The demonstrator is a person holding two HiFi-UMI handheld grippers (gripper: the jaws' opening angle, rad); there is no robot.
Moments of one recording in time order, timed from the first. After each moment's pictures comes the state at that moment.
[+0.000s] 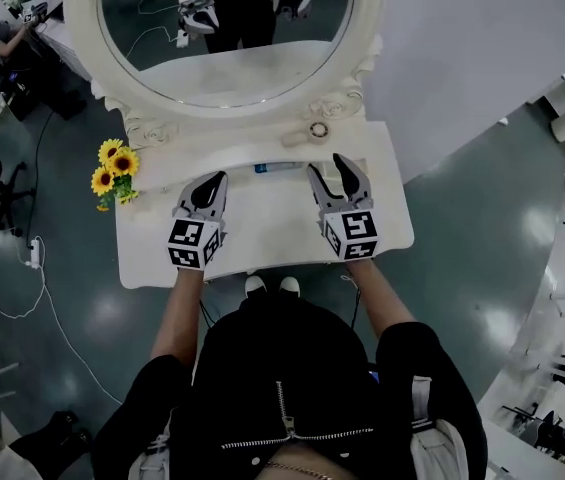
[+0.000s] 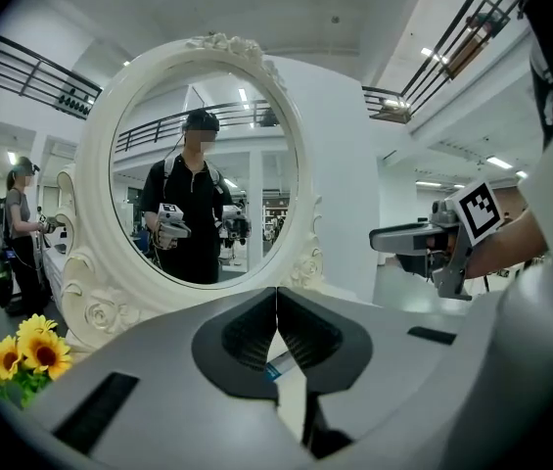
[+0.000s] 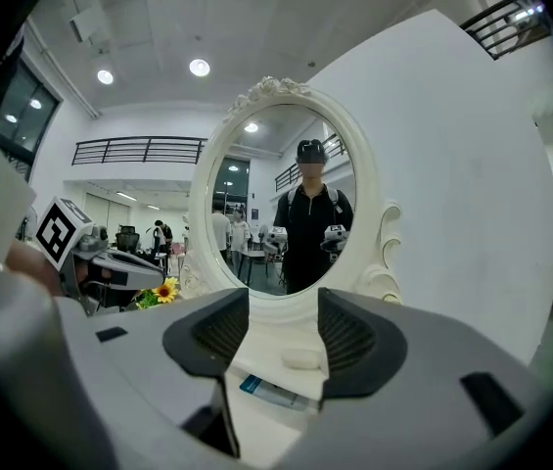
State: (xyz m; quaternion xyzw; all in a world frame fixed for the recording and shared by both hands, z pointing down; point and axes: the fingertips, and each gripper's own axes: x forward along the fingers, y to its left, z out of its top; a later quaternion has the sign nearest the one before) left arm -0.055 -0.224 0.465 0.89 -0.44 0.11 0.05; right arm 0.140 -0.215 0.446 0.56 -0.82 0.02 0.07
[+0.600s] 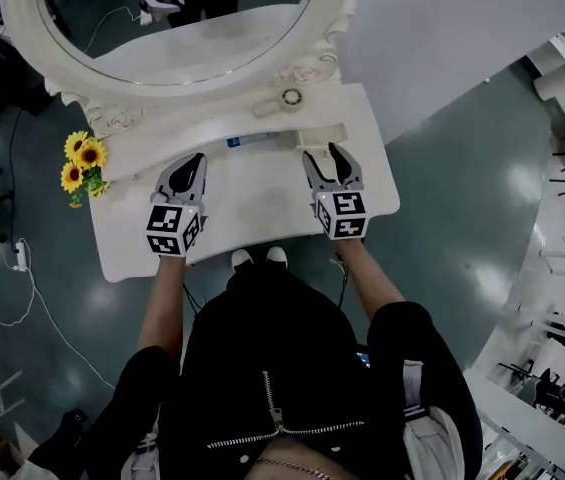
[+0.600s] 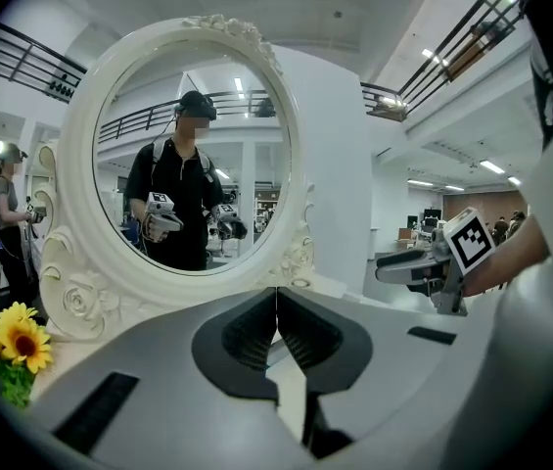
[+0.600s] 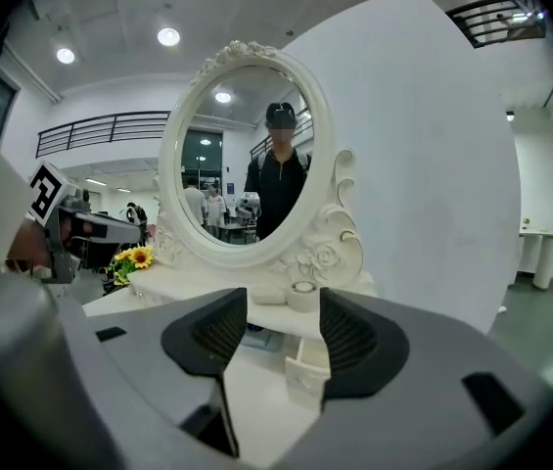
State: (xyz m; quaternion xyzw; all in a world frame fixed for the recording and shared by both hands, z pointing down) left arm -0.038 -0.226 0.486 0.90 -0.41 0.13 0.07; right arm 0.195 -0.199 0.530 0.61 -0.77 0.10 0.12
